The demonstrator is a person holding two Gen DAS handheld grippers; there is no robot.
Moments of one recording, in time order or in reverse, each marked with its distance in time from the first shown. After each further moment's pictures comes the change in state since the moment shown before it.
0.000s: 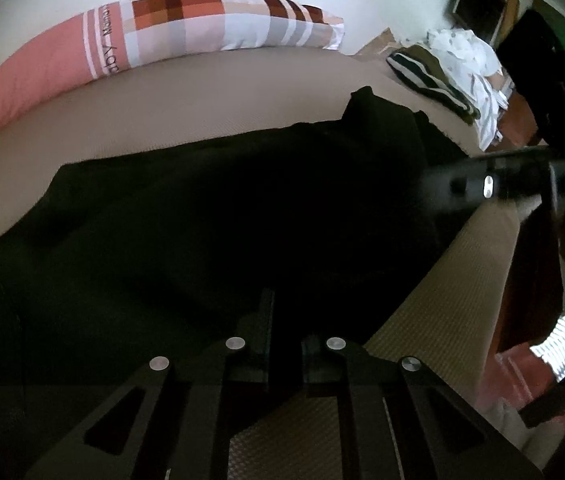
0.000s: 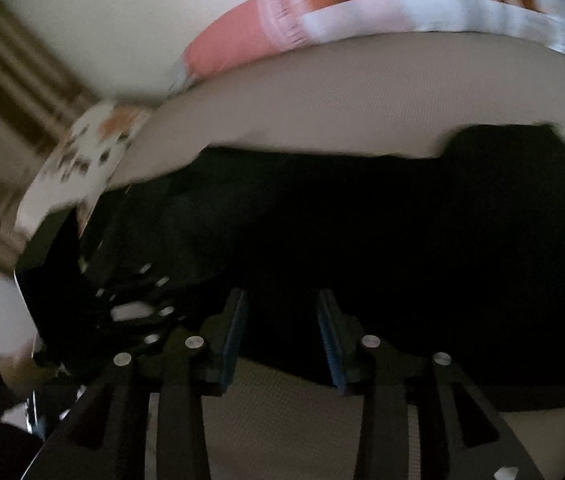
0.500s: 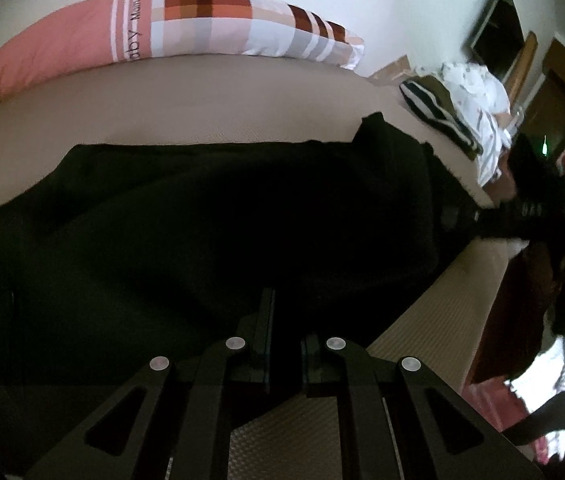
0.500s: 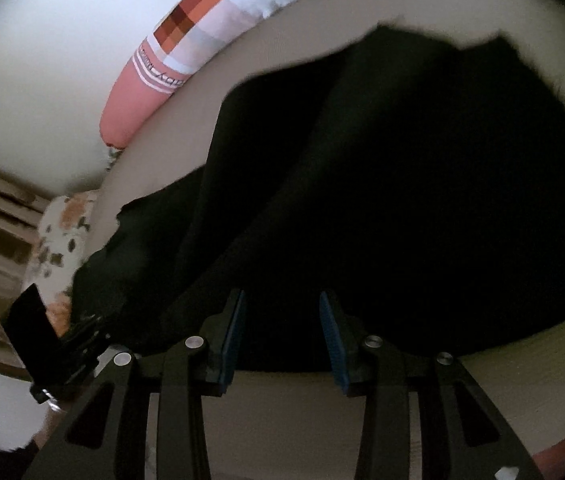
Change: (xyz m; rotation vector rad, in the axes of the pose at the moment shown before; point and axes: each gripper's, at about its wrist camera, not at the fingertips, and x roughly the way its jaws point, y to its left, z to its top) left arm -0.008 0.015 0.004 -0.131 -0.039 -0.051; right arm -0.006 -0.099 -0.046 0.381 -0.034 0.031
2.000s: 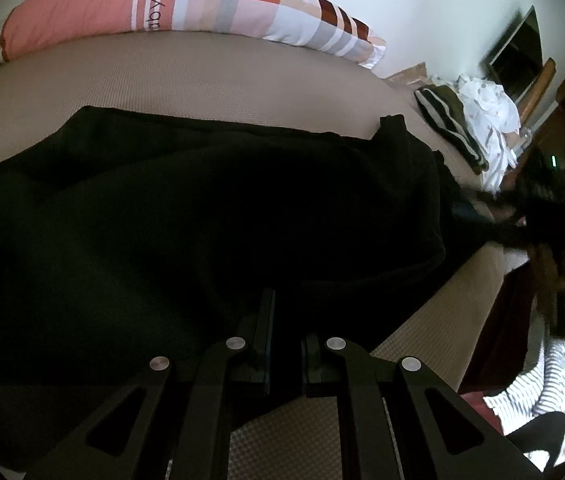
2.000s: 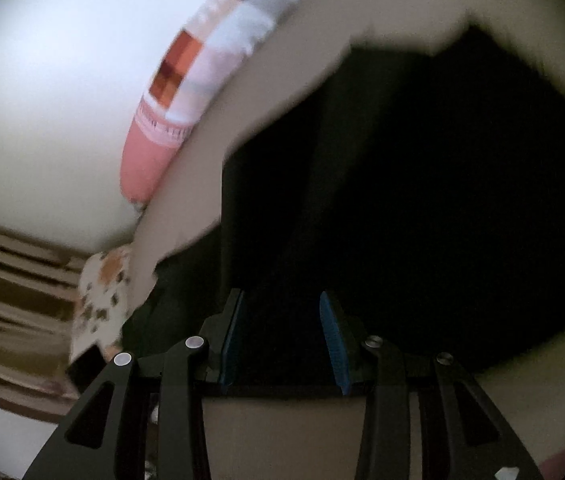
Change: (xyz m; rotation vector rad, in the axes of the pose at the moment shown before) left arm 0.010 0.015 -0.002 -0.106 0.038 -0.025; right arm -0.006 -0.022 0.007 0.189 -0.069 0.170
